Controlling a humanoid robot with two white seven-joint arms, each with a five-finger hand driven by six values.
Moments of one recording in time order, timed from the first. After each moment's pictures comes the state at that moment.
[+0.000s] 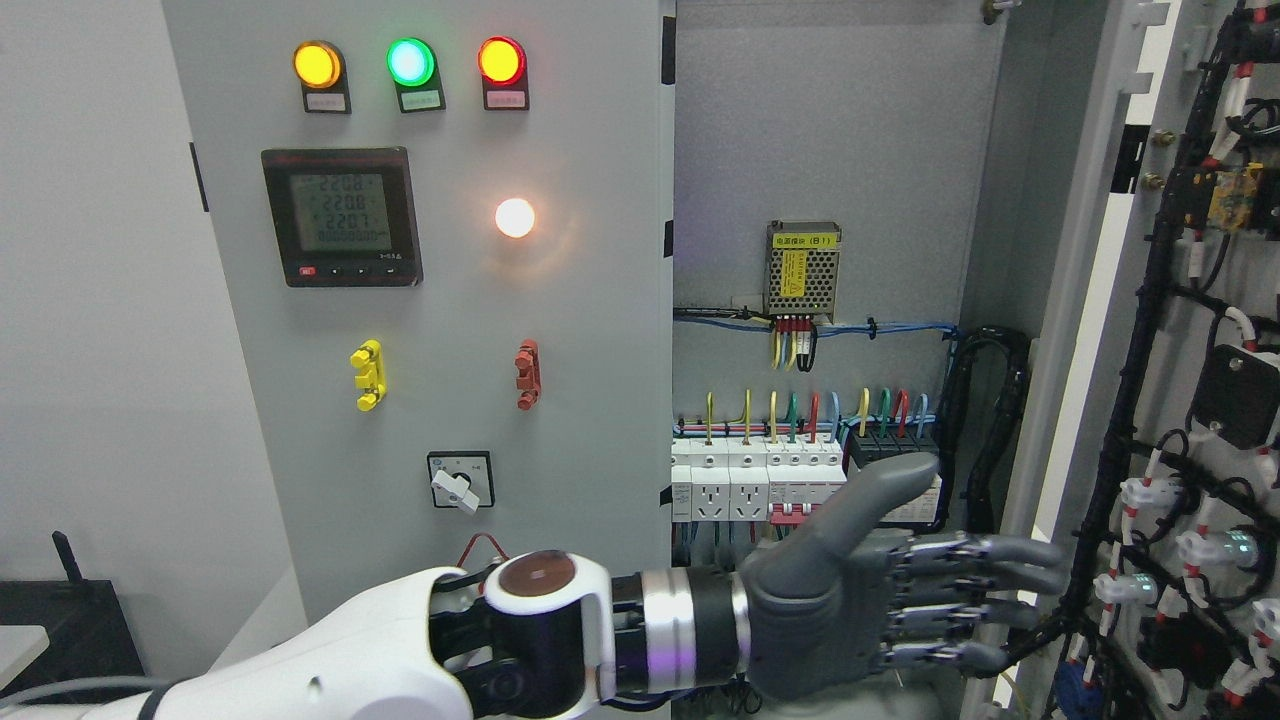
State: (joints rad) left arm -1.25 0.53 -1.21 -1.77 1.53 0.16 -0.27; right arm 0.13 0.12 0.07 -0.08 0.00 0.03 0.01
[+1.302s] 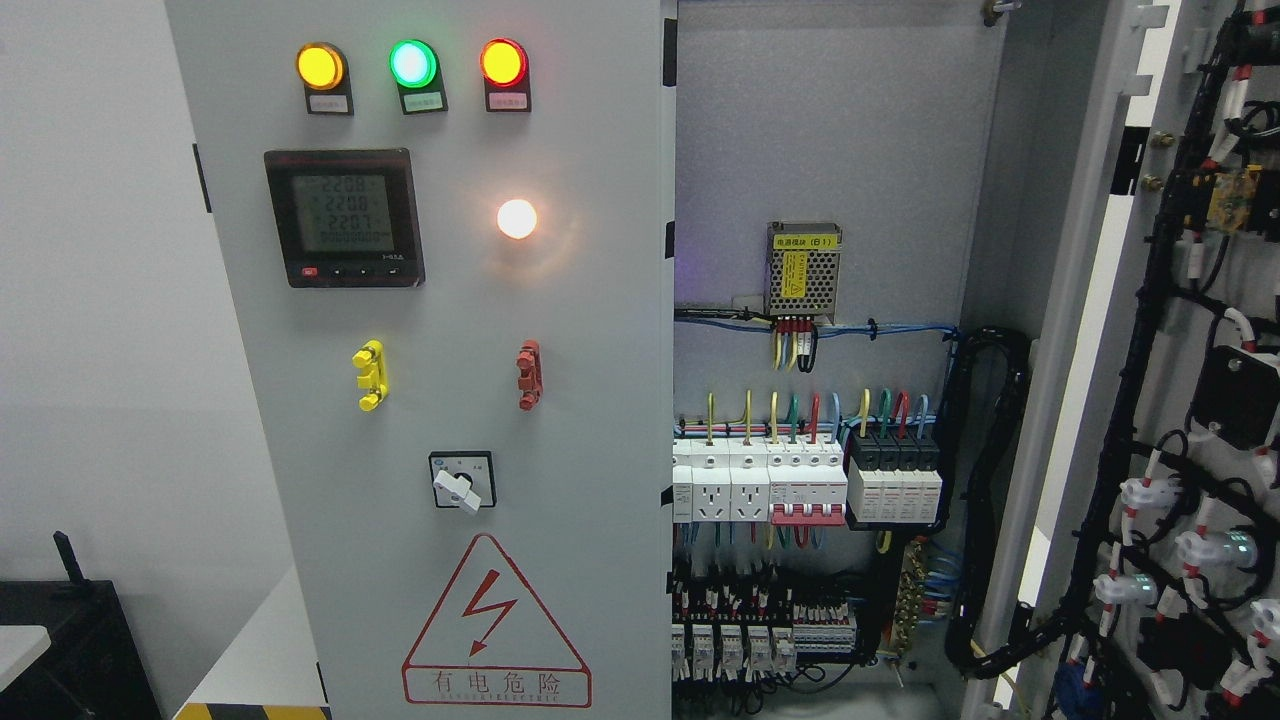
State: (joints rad) left arm 0.31 1.03 -0.40 -1.75 0.99 0.14 -0.47; right arm 0.13 0.12 0.07 -0.08 0.00 0.03 0.01
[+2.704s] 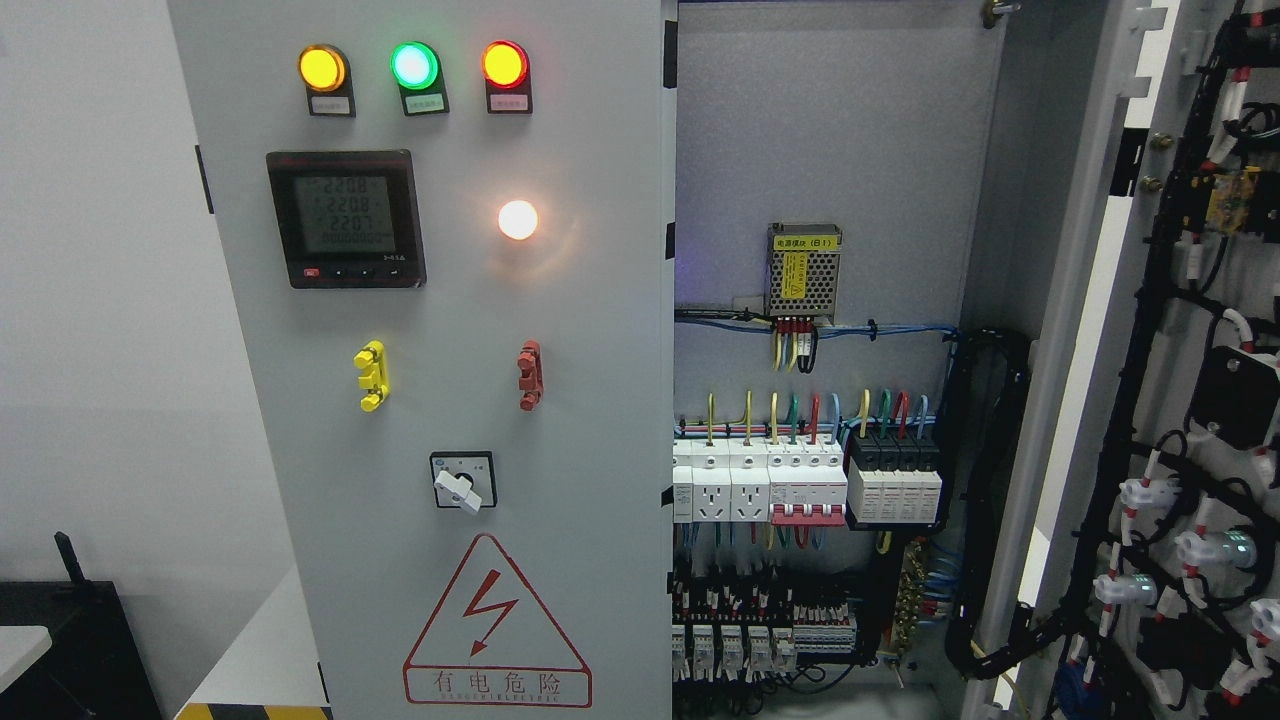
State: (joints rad) left arm 0.53 0.50 -0.13 -0.89 0.36 -0.05 -0.46; right arm 0.13 0.12 0.07 -0.08 0.00 0.03 0.01
